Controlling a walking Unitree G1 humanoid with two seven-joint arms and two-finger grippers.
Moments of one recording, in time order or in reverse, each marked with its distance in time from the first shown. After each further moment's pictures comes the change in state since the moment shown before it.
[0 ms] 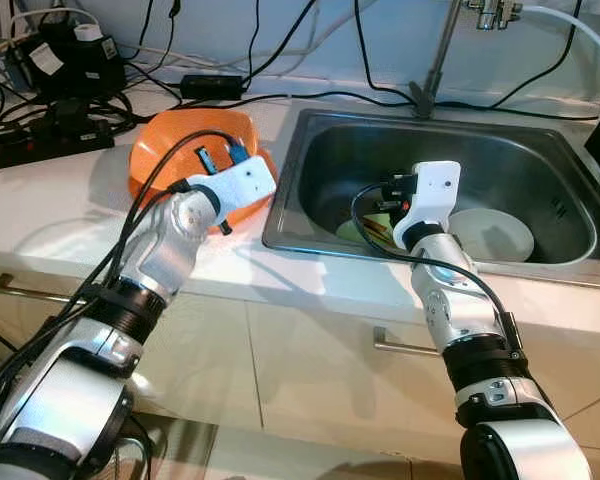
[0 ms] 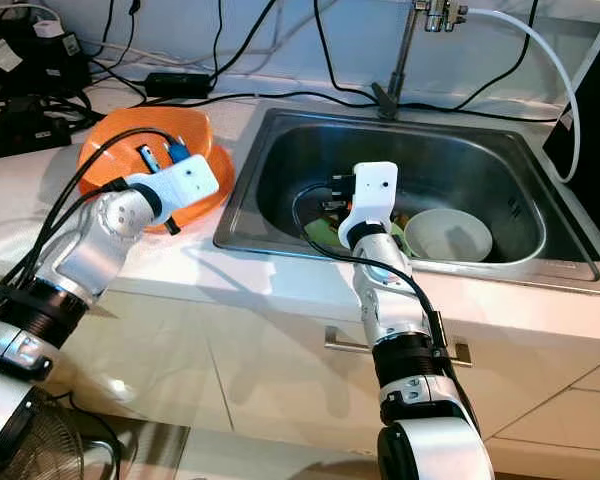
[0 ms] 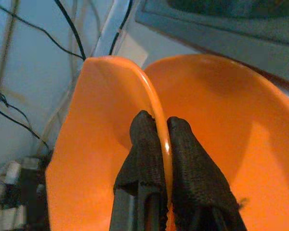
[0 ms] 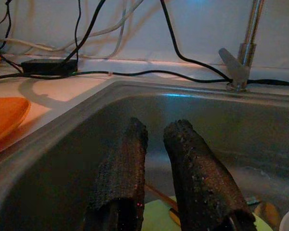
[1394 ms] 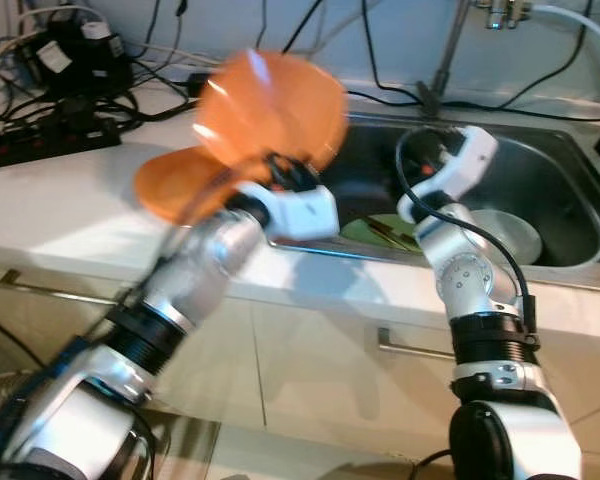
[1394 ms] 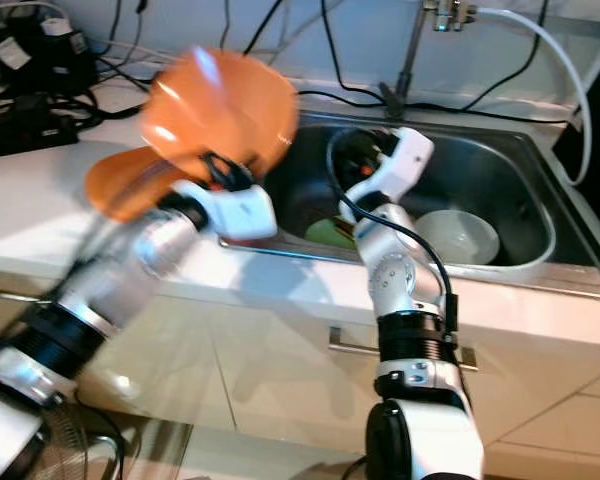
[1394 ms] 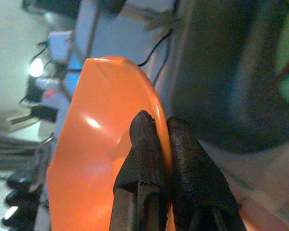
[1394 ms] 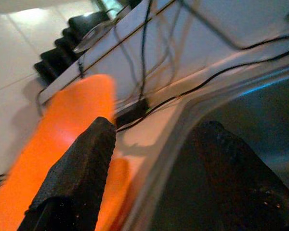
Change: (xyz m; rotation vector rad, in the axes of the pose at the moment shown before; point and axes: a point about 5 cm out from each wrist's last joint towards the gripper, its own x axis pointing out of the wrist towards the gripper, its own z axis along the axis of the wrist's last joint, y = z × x) left arm -0.015 -0.035 0.070 0.238 -0.410 0.064; right arm 0.010 0.006 0.042 0.597 -0.021 0.159
